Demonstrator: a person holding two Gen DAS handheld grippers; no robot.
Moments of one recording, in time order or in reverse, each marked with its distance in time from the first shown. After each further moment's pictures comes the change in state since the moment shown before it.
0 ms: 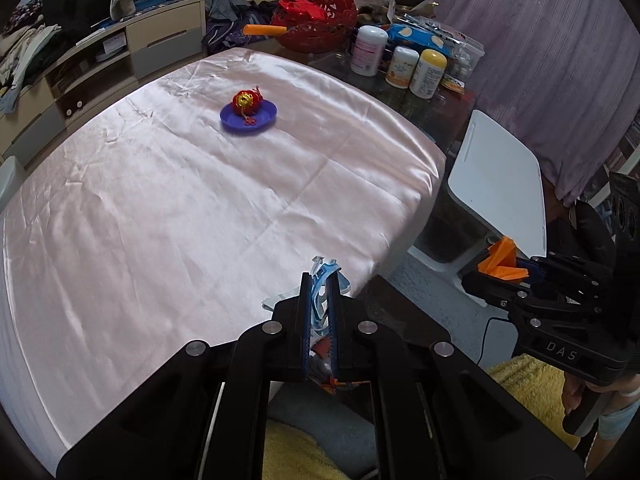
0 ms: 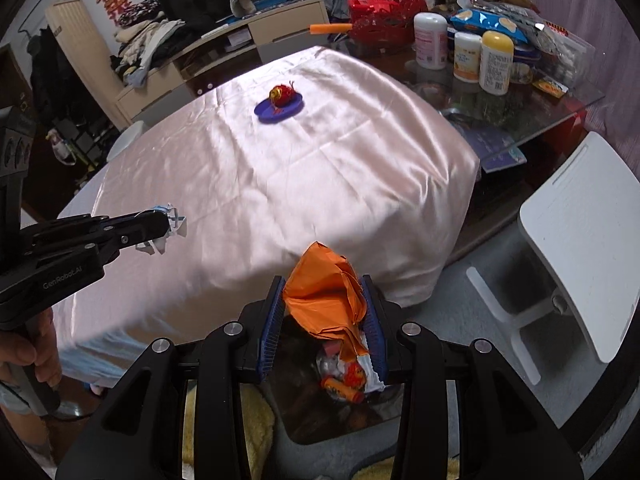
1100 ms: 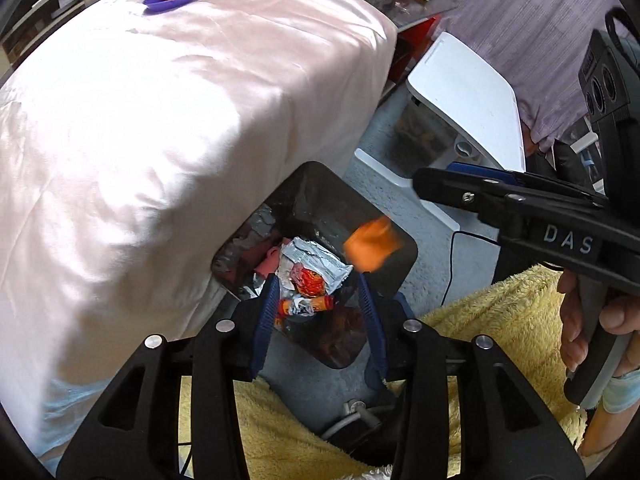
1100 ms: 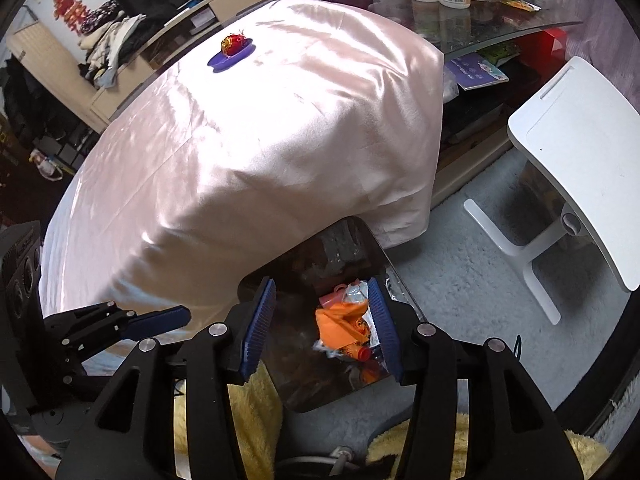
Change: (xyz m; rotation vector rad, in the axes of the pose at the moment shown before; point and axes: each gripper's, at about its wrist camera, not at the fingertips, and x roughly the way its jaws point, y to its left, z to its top) left arm 0.060 -0.046 -0.080 0.021 0.217 -0.109; right arm 0.026 -0.036 -0.043 0.145 0.105 0.003
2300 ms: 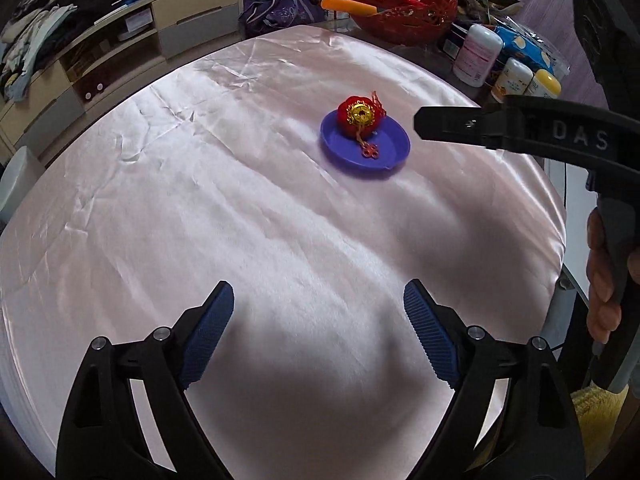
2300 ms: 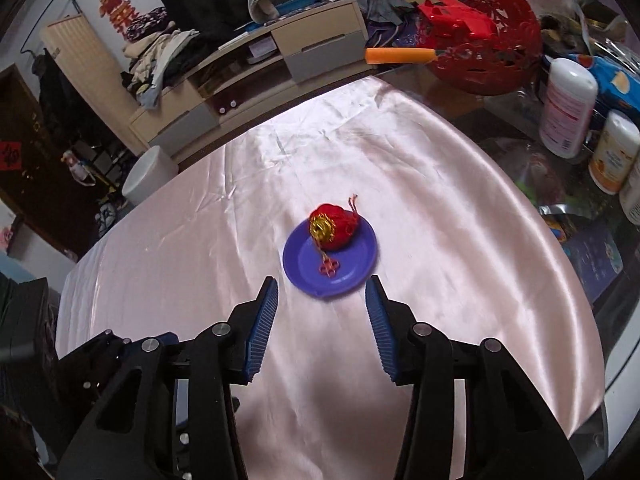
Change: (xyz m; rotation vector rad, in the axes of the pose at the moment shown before) left arm -0.021 0.168 0.175 -0.092 -0.156 0.217; right arm 0.098 0.119 0.253 -0.165 -0.104 0.143
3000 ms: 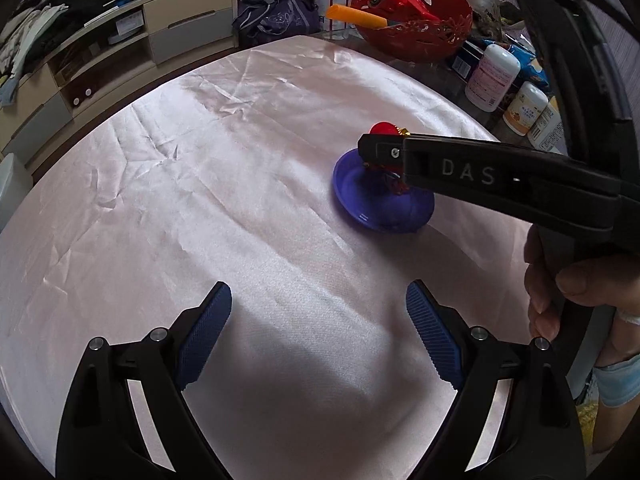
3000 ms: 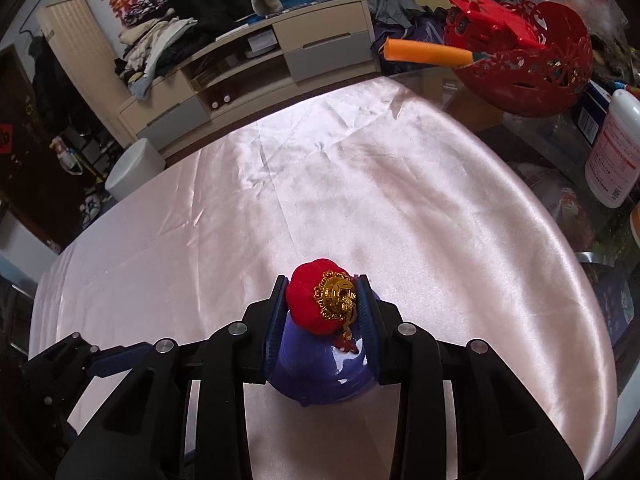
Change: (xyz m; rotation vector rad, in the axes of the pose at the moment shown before) left arm 0.030 0.010 0.043 -0.008 -0.021 -0.050; right arm 0.050 0.000 0.031 -0.058 -0.018 -0.043
